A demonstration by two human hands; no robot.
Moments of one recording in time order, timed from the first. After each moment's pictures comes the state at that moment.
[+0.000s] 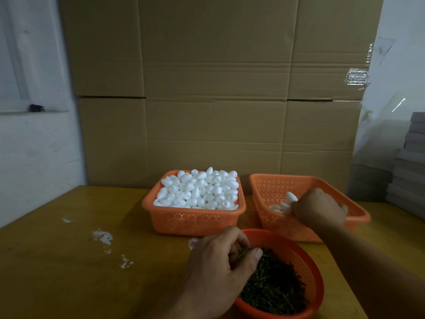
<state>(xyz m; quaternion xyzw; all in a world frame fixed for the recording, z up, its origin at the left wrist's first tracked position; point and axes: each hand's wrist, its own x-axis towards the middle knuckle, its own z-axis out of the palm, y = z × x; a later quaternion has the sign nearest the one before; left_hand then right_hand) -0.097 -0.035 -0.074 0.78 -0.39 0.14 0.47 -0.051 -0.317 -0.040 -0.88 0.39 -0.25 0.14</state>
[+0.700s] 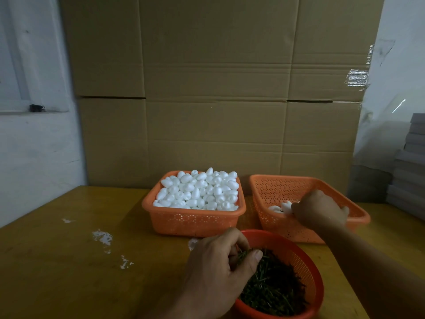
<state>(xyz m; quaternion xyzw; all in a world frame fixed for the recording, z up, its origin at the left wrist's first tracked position) -0.097 -0.035 -0.074 0.78 -0.39 0.13 0.47 -0.057 -0.317 -0.035 -0.89 0.39 -0.22 0.13</state>
